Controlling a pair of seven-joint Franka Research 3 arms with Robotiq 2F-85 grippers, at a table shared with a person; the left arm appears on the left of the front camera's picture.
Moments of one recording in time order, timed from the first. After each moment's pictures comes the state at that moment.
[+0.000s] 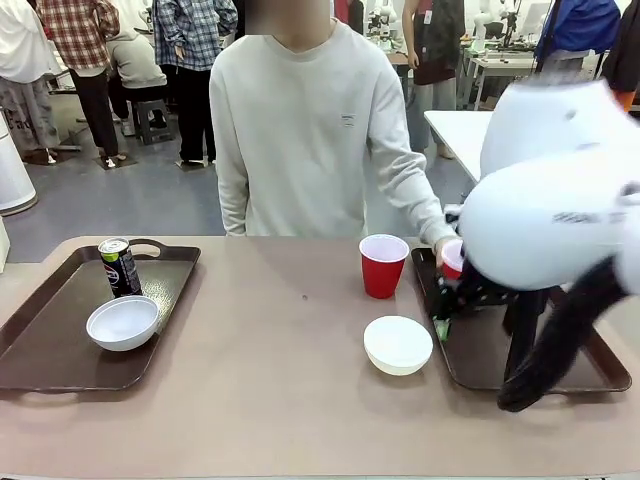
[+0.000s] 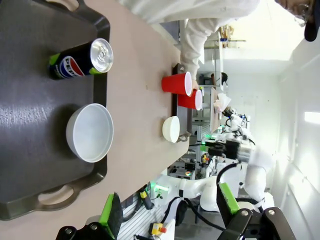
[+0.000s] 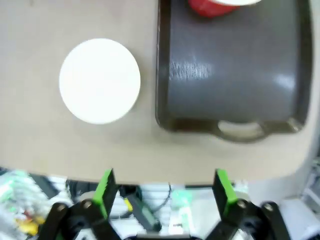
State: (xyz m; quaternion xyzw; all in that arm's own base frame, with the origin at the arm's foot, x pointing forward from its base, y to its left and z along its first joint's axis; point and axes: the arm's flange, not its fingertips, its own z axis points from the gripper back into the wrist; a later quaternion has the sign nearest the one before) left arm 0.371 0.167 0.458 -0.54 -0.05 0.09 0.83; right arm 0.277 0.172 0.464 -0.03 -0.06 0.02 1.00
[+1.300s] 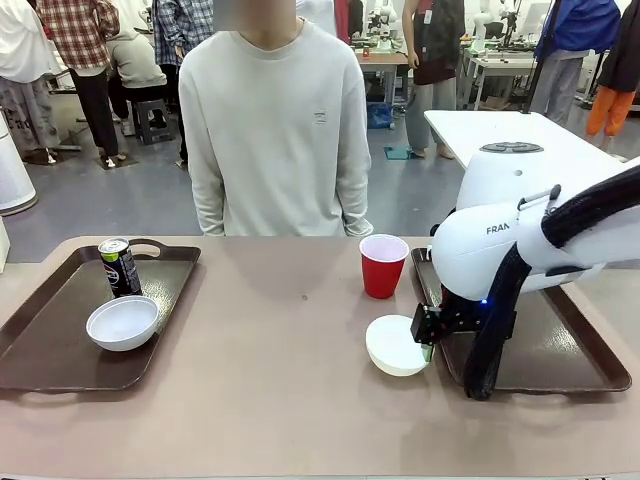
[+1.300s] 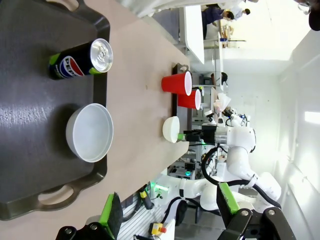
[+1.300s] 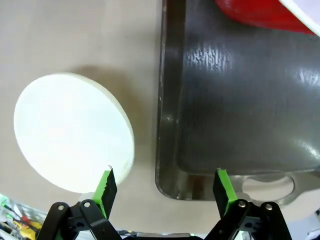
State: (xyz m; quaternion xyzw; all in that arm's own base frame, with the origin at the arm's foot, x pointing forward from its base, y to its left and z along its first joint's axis) left arm 0.371 0.167 0.458 -0.54 -0.05 0.09 0.83; right arm 0.357 0.168 0.341 0.00 0.01 0.03 1.00
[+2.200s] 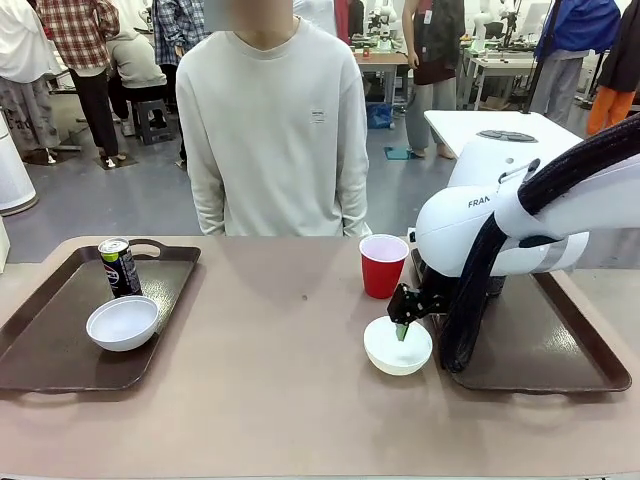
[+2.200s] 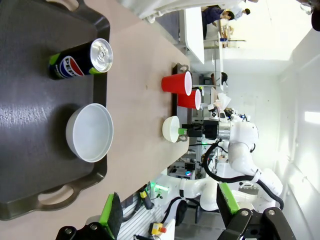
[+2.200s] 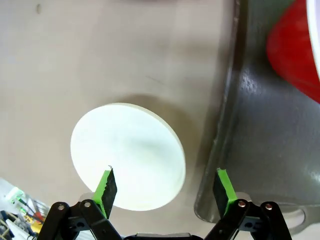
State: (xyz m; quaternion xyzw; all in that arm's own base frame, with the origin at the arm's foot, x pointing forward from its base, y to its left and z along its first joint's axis) left arm 0.371 0.166 0.458 -0.54 -0.05 0.09 0.83; right arm 0.380 0.192 0.351 0.07 -0.02 0.07 0.99
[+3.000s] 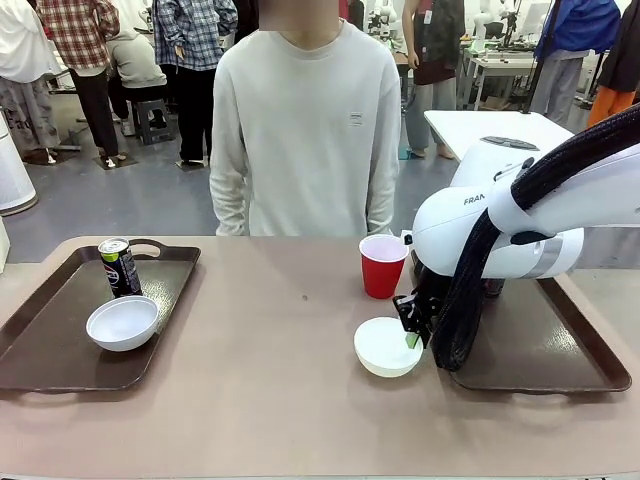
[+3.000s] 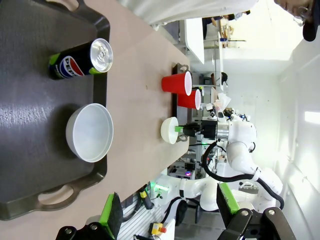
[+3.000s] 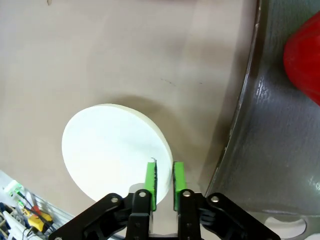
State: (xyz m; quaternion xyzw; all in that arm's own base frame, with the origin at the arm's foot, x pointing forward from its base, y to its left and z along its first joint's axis) left arm 0.371 0.166 0.458 -0.54 -0.05 0.09 0.83; right arm 0.381 0.193 0.345 0.09 -0.02 0.09 0.99
